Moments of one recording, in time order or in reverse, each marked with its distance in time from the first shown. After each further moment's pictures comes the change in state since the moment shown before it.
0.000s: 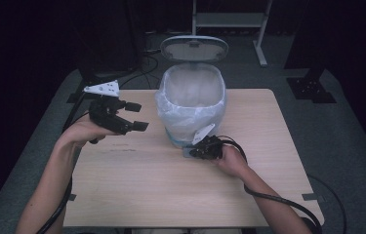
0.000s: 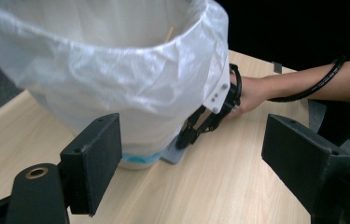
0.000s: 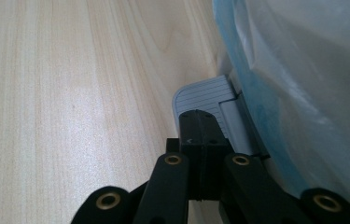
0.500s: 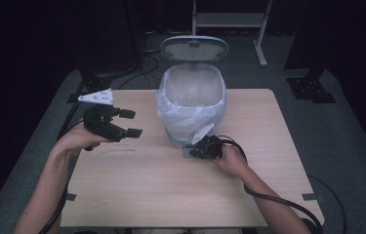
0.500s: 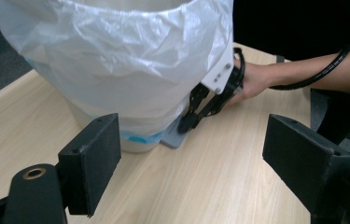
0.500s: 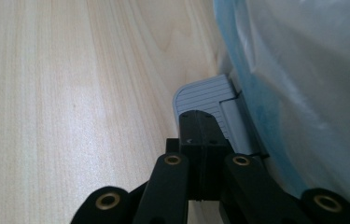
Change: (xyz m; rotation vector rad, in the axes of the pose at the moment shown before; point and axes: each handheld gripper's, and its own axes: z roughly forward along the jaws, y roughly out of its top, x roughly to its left) left arm -0.001 -0.022 -0.005 0.003 0.005 -0.012; right arm 0.006 0.003 -0.005 0.034 -0.022 0.050
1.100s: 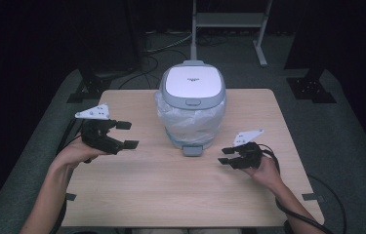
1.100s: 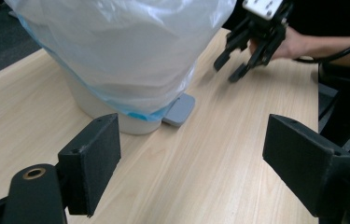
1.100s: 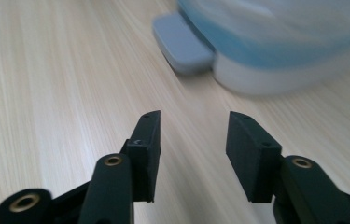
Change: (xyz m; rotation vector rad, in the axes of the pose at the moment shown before) left arm -0.008 -0.042 0.004 -0.024 0.024 -0.023; right arm -0.010 -0.092 -0.081 -0.186 -0.047 0.128
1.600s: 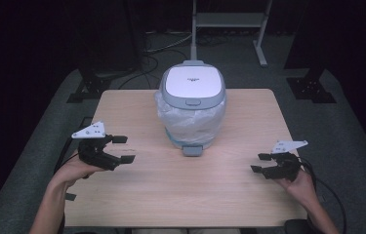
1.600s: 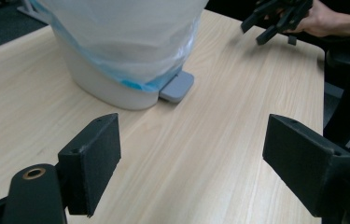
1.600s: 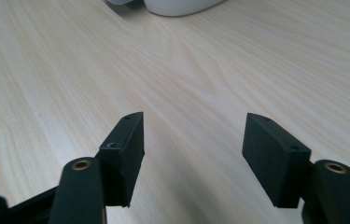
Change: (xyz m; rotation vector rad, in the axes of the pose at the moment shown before) left arm -0.014 -0.045 -0.003 -0.014 0.027 -0.022; right arm -0.009 -0.074 -0.073 -0.019 -0.132 0.197
